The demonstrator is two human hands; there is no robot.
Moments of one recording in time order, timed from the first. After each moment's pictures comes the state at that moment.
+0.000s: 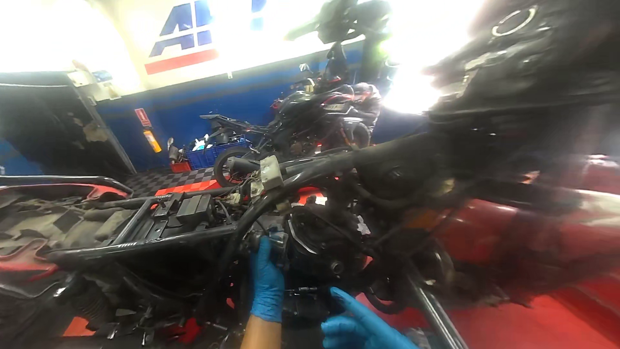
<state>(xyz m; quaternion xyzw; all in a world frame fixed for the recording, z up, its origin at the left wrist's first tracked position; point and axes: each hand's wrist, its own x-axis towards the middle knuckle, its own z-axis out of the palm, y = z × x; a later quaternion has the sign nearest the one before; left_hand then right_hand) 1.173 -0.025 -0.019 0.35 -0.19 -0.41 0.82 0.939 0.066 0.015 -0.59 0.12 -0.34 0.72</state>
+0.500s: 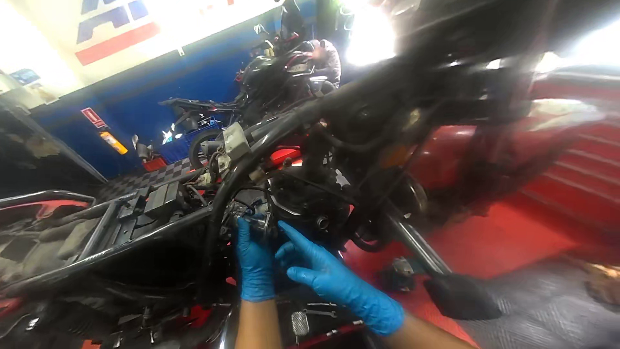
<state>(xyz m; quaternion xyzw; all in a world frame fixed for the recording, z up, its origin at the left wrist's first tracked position) 1.185 0.000 -0.019 0.27 -0.23 -0.49 0.79 1.024 0.026 -0.019 -0.67 0.26 -0.37 0.59</state>
